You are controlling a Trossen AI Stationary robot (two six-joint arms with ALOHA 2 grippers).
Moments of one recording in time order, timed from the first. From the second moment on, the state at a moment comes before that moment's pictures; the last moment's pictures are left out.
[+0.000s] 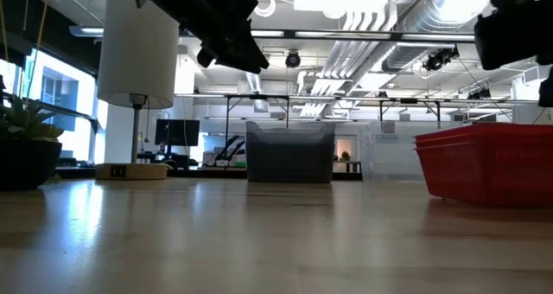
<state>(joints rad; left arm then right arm) 0.25 1.40 0.93 -0.06 -0.33 -0.15 0.62 1.34 0.74 -0.62 0.07 1.28</state>
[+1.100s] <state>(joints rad) 0.25 1.40 0.93 -0.11 -0.33 -0.13 0.31 1.34 0.74 -0.65 0.17 1.06</state>
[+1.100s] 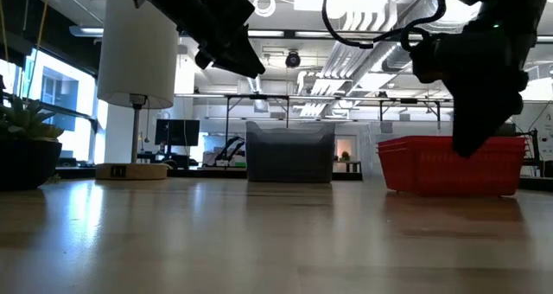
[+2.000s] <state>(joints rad) 0.24 1.32 0.93 -0.16 -0.28 -0.13 0.23 1.34 0.84 -0.65 0.11 0.82</state>
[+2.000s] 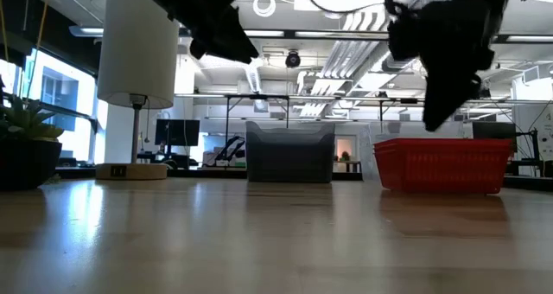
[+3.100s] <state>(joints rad) 0.17 0.88 0.26 0.22 -0.14 -0.28 0.12 0.70 0.66 -0.57 0.34 0.34</state>
